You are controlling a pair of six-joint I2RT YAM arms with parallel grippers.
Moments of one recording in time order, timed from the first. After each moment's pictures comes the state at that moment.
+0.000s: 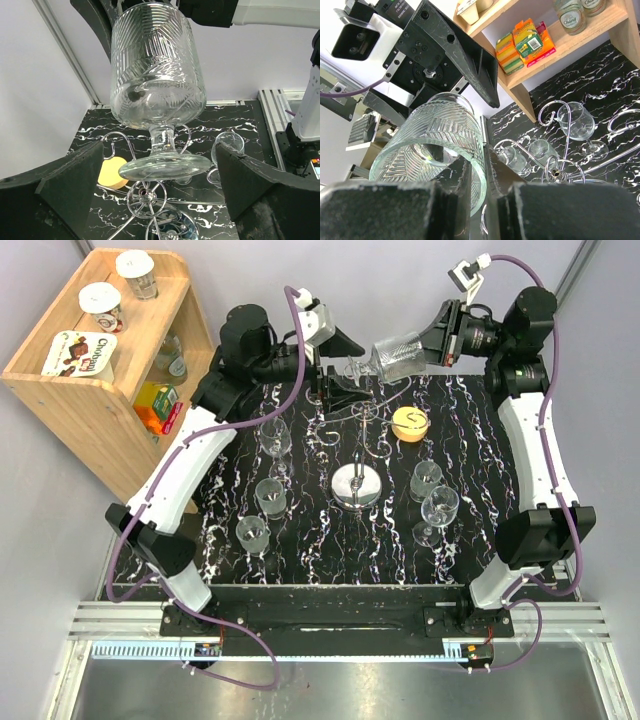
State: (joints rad) left arm -0.55 1.68 2.04 -0.31 0.91 0.13; right arm 0.06 1.68 1.92 0.06 -1.36 0.92
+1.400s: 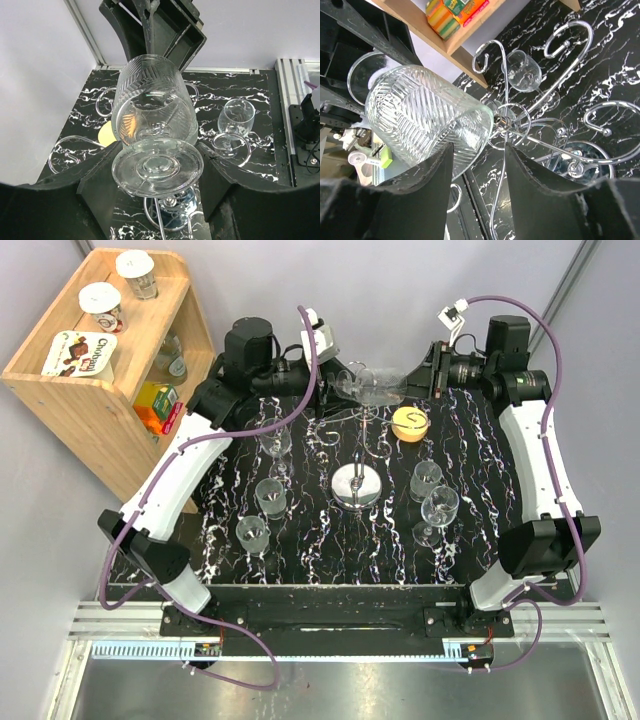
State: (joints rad) left arm -0.56 1.64 1.97 -0.49 0.80 0.26; right arm 0.08 1.62 1.85 -0.64 -1.15 0.26
